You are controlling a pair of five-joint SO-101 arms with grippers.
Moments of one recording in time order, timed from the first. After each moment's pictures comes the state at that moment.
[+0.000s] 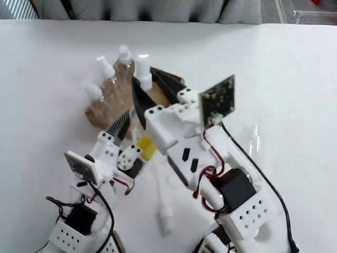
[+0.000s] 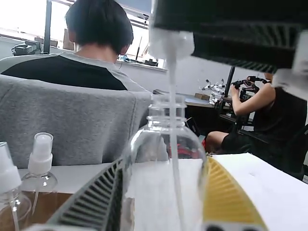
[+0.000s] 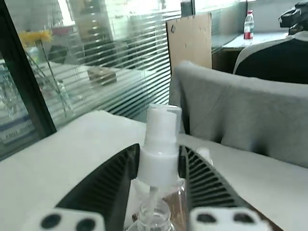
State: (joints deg) left arm 22.6 -103.5 97.2 7.8 11.9; right arm -38.9 -55.6 36.2 31.2 -7.0
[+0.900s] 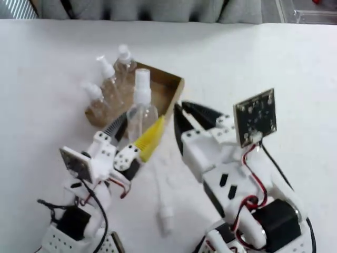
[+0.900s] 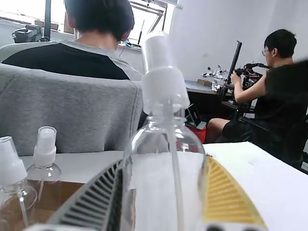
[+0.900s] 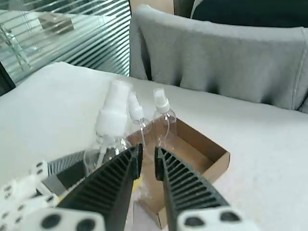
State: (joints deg) left arm 22.5 -103.6 87.8 21.4 12.4; right arm -30.9 -65.7 25.0 67.4 -5.4
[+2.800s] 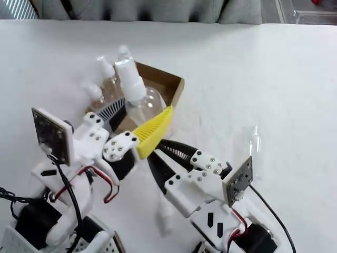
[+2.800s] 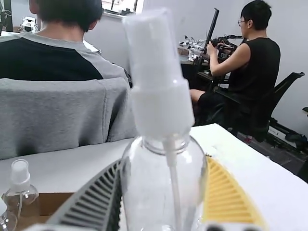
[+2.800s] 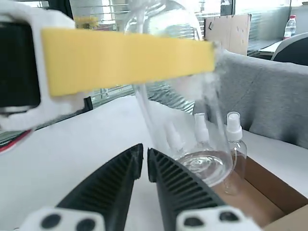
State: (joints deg) left arm 30.5 -72.6 38.3 48.6 12.6; right arm -45.3 -97.2 64.2 43.4 -5.2
